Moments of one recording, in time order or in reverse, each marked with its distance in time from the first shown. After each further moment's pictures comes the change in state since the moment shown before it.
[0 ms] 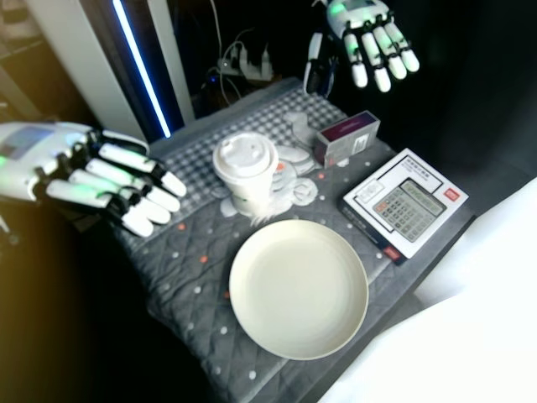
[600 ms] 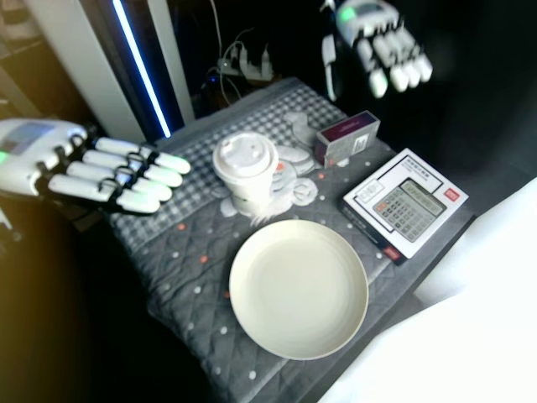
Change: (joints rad) left arm -0.145 -0.113 0.118 -0.070 0.263 0.000; right arm 0.000 0.001 -0.006 -0.006 0.003 0.001
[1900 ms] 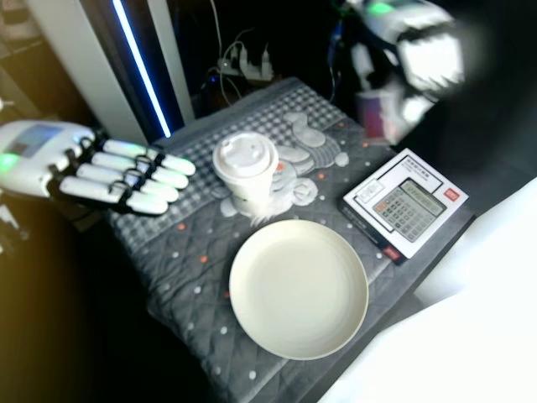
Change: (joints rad) left arm -0.511 -0.193 0.290 -0.103 0.364 0.080; right arm 0.000 -0.024 0.013 -0.011 -0.046 0.000
